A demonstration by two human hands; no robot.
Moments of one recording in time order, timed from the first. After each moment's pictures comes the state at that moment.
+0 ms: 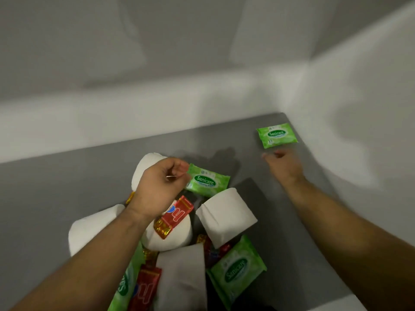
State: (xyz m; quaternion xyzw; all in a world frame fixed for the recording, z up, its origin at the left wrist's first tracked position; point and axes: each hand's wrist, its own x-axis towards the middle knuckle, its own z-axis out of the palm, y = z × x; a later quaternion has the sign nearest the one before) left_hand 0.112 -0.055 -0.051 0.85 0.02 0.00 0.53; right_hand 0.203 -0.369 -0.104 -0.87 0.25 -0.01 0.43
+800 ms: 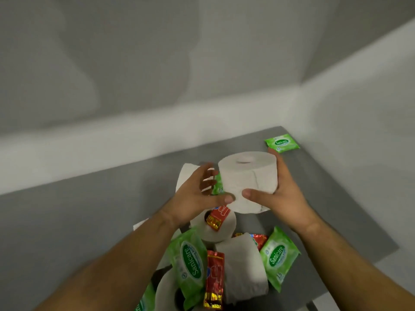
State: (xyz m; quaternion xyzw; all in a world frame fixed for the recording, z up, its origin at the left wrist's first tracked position) left_hand 0.076 0.019 -0.027 0.70 -0.11 -0.22 0.67; right_hand 0.042 -0.221 -0.009 -0.76 -0.02 0.00 0.65
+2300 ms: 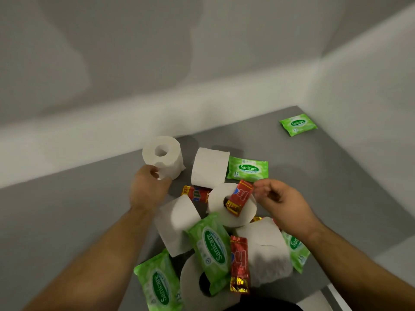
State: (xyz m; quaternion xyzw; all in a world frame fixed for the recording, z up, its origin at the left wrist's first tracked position) left_hand 0.103 0.135 -0.095 0.90 0.22 -0.01 0.38; right_hand 0.013 -0.185 -0.061 -0.85 0.08 0.06 0.52
